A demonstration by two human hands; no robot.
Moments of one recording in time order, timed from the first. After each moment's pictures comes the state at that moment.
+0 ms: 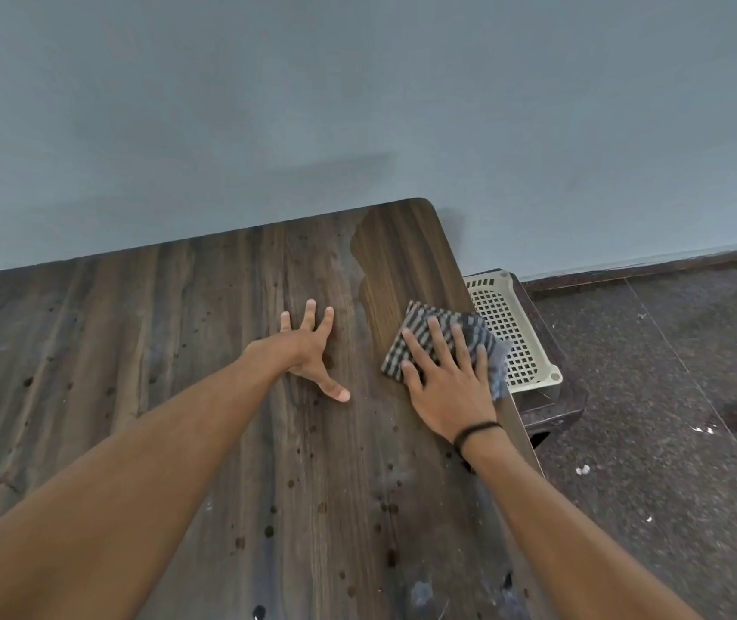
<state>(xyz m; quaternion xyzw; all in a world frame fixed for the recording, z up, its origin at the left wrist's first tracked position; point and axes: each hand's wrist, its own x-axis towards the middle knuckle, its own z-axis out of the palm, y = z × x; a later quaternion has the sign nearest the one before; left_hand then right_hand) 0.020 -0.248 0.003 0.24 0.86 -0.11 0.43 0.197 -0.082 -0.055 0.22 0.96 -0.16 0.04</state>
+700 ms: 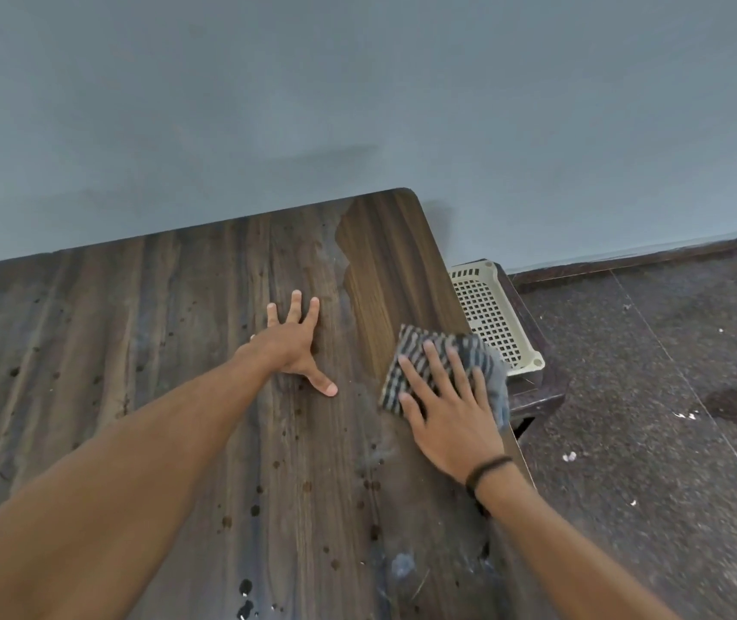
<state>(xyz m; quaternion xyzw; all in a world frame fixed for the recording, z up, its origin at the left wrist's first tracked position) 0.038 -0.252 -0.007 0.24 0.89 -0.07 0.38 0.271 -0.090 -0.057 0.17 0.97 -0.15 0.05</state>
